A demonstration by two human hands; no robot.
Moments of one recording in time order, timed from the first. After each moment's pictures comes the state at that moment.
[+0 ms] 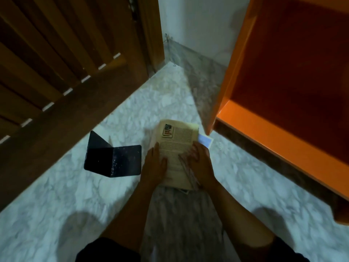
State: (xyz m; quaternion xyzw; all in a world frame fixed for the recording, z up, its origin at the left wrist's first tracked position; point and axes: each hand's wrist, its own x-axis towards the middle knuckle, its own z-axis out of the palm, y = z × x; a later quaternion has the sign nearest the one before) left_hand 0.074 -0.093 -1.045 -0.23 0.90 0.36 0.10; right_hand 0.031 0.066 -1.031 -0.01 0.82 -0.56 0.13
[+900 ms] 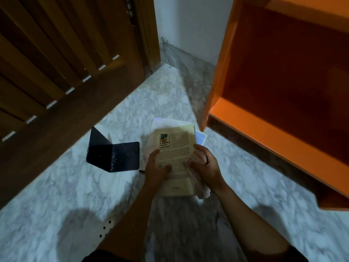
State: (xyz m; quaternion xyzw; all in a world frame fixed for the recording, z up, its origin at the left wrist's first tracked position) left_hand 0.112 -0.066 -1.040 -0.31 0.75 0.58 0.02; right_hand 0.063 0.108 -1.019 0.02 0.74 -0.65 0.19
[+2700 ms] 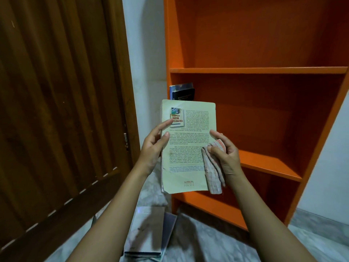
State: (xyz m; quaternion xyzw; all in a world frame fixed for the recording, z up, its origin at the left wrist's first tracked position) left_hand 0.156 0.025 -0.588 0.20 0.63 0.73 -0.15; right_hand 0.128 0.231 -0.625 -0.18 0.55 -0.81 -0.12
